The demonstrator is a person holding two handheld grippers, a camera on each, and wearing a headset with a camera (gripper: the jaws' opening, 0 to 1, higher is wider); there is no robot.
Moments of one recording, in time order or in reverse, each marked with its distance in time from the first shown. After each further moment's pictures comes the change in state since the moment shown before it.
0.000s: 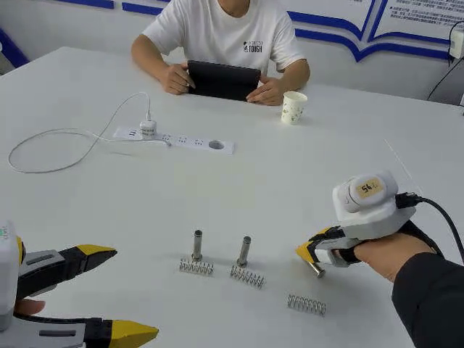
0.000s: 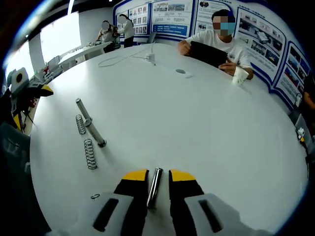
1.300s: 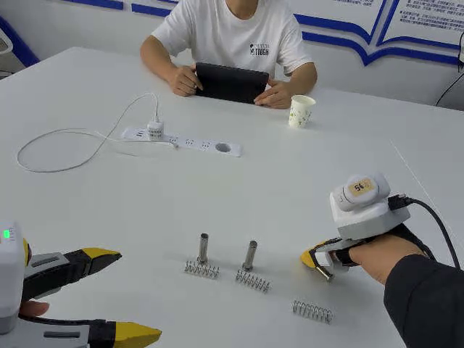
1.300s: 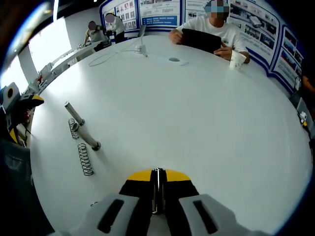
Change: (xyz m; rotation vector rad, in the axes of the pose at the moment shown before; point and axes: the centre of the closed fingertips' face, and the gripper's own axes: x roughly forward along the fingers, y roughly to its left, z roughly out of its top) left arm -0.001 0.002 0.000 -0.010 -0.005 0.005; right arm 0.014 0.000 -0.008 0.101 0.067 0.008
